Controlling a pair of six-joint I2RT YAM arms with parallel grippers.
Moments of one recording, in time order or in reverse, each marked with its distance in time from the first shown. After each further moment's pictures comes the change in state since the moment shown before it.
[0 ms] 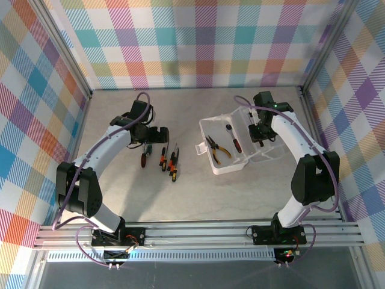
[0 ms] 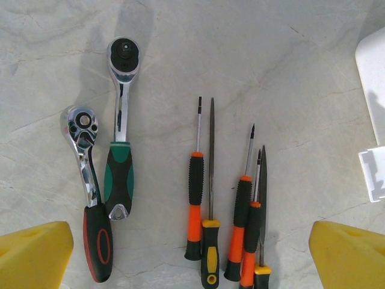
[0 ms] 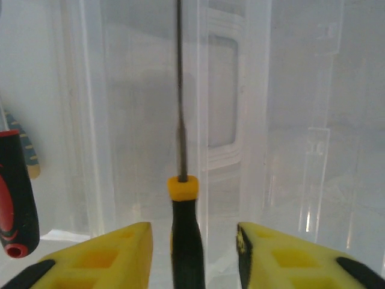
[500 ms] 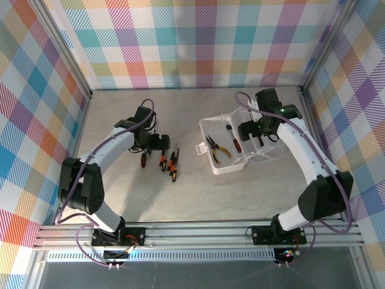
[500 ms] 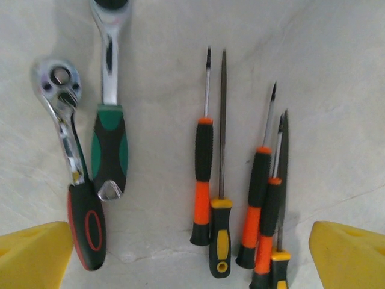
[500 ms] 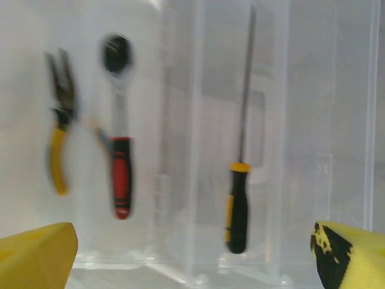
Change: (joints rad) left arm -0.024 0.048 -0.077 0.000 0.015 -0.002; right arm 0.077 -0.195 0.005 0.023 -0.093 0.025
